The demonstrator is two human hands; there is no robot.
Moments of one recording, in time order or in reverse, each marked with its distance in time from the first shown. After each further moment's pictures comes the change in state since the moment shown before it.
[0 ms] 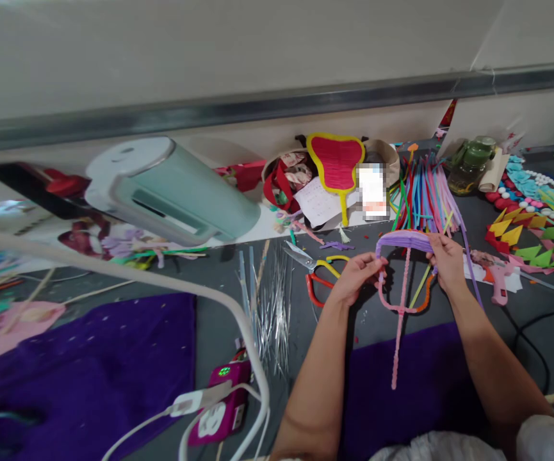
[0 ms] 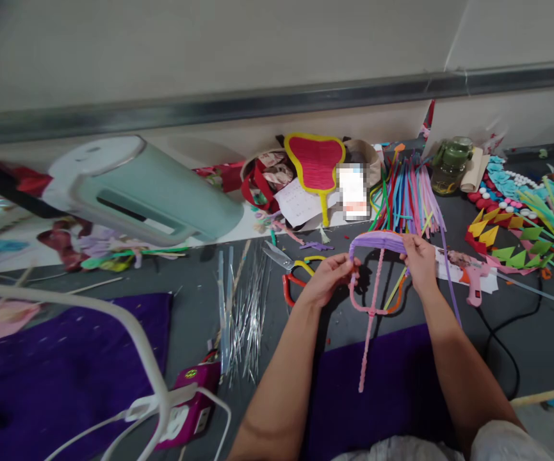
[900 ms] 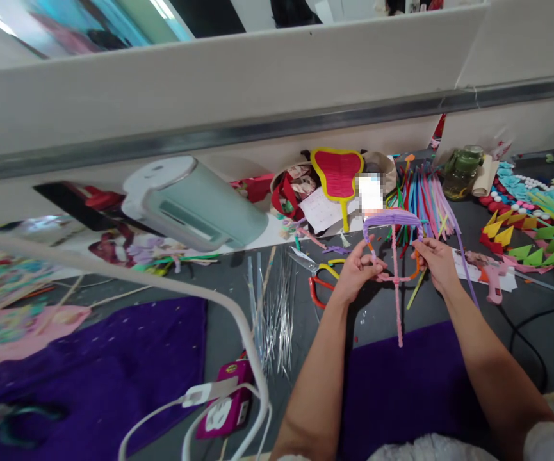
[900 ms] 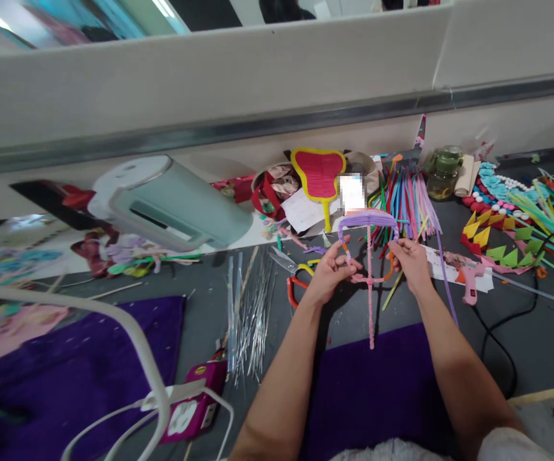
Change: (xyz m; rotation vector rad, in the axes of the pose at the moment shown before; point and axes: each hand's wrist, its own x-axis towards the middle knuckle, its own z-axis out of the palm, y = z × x) left_hand 0.002 -0.001 0.001 0.078 -0.039 0.196; right_hand -0.004 -0.004 0.001 0.119 -0.193 0.065
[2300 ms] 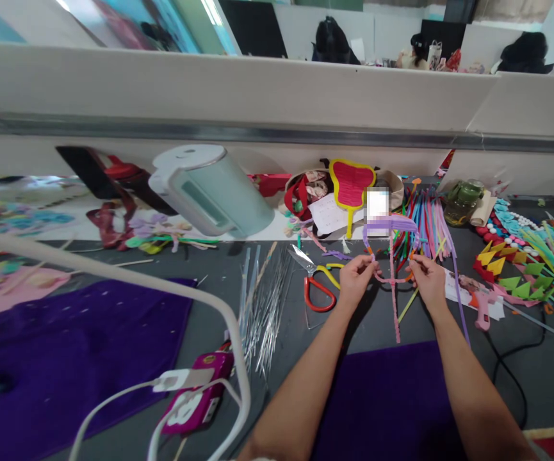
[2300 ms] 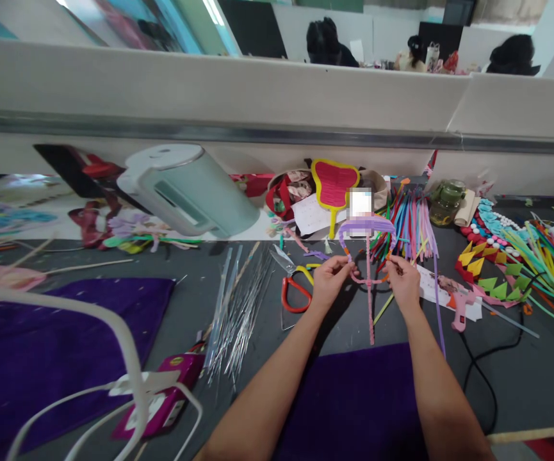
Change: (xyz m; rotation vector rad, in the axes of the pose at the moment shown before) left_hand 0.018 -0.023 0.013 0.145 0.400 0.342; right_hand 0.002 0.011 0.000 -0.350 0.053 -0.213
